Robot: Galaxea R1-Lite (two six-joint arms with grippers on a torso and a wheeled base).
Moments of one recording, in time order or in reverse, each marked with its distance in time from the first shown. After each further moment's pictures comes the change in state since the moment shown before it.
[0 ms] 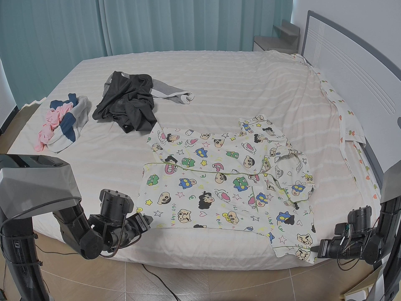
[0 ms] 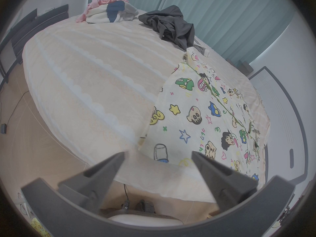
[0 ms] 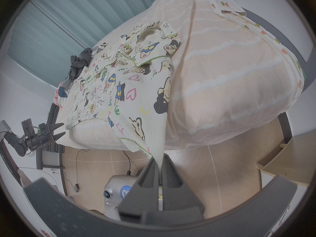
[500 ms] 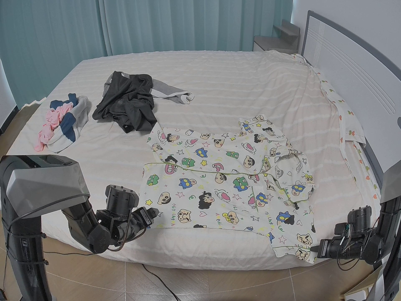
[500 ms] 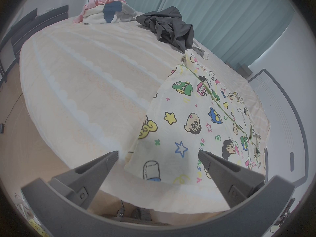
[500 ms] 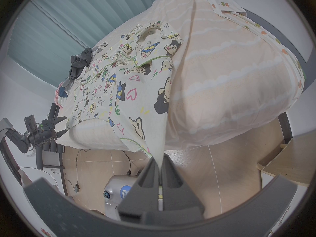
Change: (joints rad) left arm 0.008 0.064 -0.095 -0.001 0.004 0.005; right arm 0.003 0.000 0.000 -0.001 0.000 0.001
